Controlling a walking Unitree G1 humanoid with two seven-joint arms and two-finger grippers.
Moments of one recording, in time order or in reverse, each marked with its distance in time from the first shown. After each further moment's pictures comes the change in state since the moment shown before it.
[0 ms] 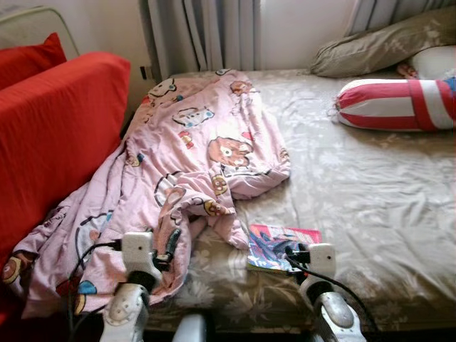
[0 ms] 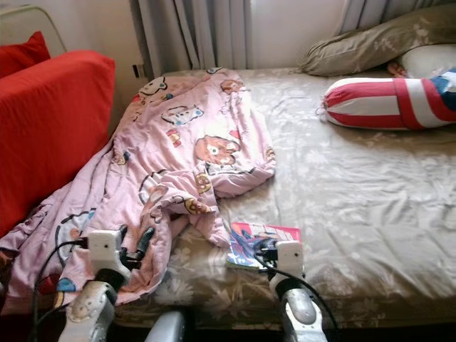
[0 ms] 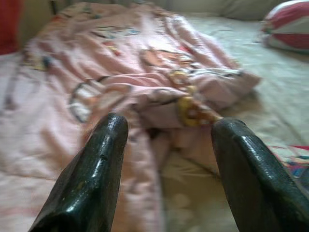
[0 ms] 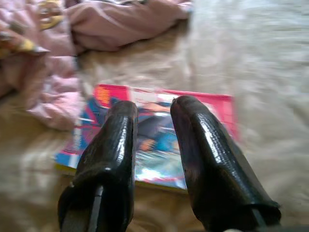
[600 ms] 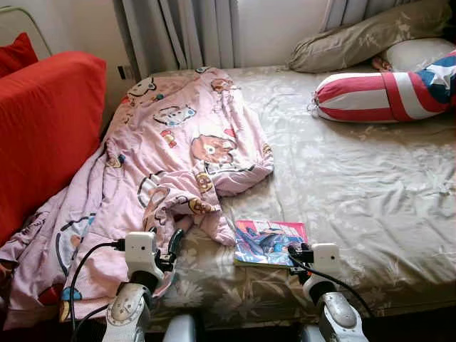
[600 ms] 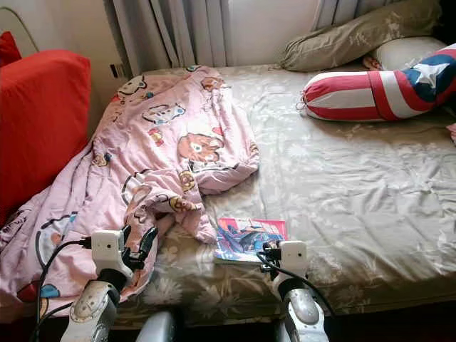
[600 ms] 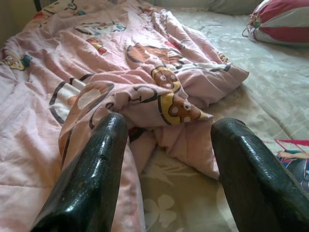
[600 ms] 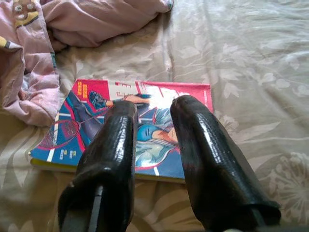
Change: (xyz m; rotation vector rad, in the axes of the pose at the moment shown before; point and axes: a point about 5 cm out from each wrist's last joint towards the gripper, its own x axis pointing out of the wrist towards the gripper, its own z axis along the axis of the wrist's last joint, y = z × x) left arm 0.000 0.000 0.000 0.002 0.000 0.001; right arm 0.000 -0.001 0.000 0.006 -0.001 -0.005
